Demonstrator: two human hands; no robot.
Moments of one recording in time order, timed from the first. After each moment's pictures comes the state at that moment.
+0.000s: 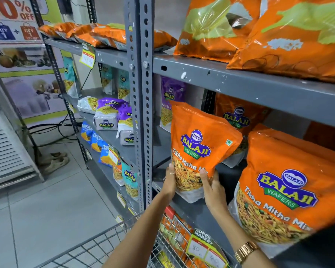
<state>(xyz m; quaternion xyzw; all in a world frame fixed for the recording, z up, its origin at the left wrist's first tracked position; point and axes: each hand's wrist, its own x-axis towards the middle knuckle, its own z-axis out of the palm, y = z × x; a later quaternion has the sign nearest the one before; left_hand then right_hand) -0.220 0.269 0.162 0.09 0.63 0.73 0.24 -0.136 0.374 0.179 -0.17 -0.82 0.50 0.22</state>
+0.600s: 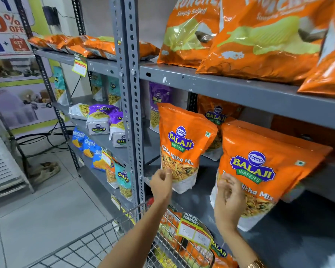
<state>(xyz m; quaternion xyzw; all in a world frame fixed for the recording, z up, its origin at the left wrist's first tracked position) -0.165 0.267 0.165 0.01 0.70 0.71 -0.01 -0.047 0.371 0.186 -0.18 -0.71 0.44 0.52</state>
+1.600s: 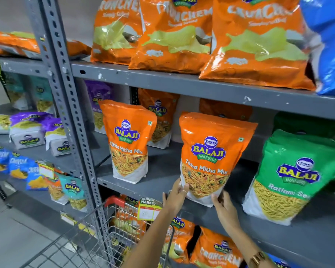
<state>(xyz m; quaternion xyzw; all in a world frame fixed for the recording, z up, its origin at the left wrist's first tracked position) -0.033 0.342 0.152 0.28 0.77 0.48 0.32 0.104 0.436 0.134 -0.38 -0.73 0.48 0.30</state>
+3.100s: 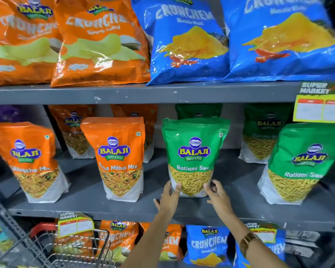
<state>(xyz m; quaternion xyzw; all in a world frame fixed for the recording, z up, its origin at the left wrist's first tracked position) 0.161 0.465 0.141 0.31 0.76 0.45 0.34 0.308 0.545 0.133 -0.45 -0.64 0.51 0.36</state>
